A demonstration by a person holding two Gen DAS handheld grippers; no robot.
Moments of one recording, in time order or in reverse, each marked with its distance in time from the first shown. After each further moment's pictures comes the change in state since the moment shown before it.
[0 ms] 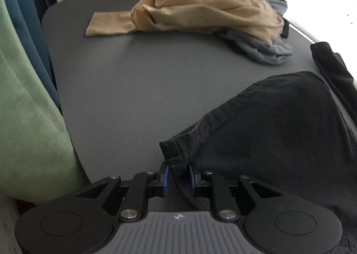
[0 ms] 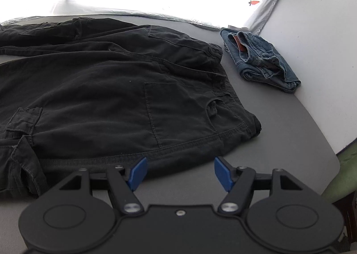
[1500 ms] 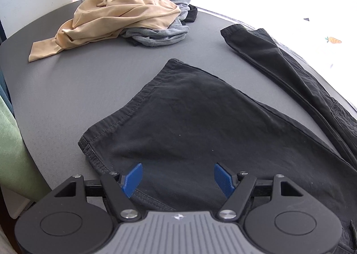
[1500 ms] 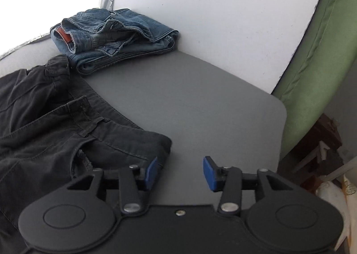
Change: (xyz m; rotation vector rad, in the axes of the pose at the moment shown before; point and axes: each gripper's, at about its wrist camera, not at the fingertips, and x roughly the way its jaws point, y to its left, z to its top) left arm -0.060 -0.109 -0.093 0.249 -0.080 -0.182; right arm 0.104 -0.180 0.014 0.488 0.048 -0.423
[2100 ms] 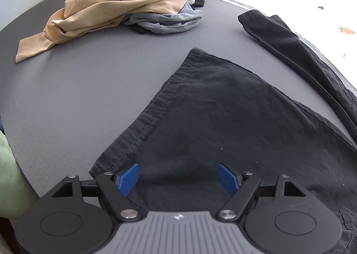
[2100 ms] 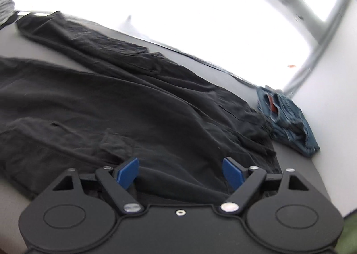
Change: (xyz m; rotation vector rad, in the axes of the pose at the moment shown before) left arm 0.053 0.043 0.026 0.067 0.072 -0.014; right arm -0.222 0.099 -0.137 -0.831 -0.399 0.610
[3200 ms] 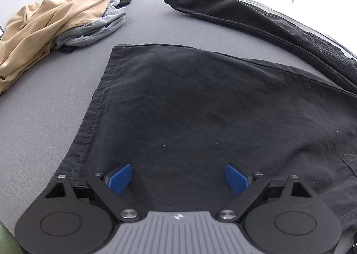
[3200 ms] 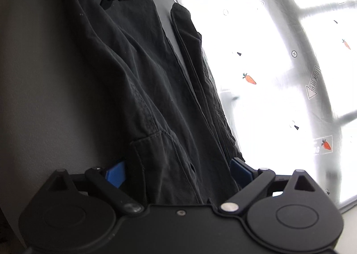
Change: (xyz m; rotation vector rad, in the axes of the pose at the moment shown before) left arm 0.027 -0.050 -0.010 0.326 -0.006 -0.106; right arm -0.039 0.190 -0.021 -0.730 -0.312 -0.068
